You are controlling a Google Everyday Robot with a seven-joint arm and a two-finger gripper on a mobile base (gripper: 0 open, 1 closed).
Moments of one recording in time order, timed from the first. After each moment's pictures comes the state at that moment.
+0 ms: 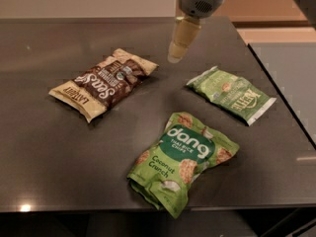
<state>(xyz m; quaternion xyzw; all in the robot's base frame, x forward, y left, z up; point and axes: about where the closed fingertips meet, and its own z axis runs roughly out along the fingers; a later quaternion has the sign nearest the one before) 0.640 -0.046 0.999 -0.69 0.65 -0.03 0.32</state>
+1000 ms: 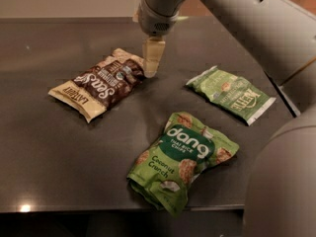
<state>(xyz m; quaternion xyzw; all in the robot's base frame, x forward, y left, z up) 0.671 0.030 0.930 -0.77 0.59 -0.03 0.25</state>
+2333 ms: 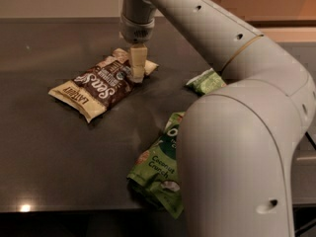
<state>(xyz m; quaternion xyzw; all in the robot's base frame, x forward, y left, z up) 0.701 0.074 0.877 -0.80 0.58 -0.01 0.16</state>
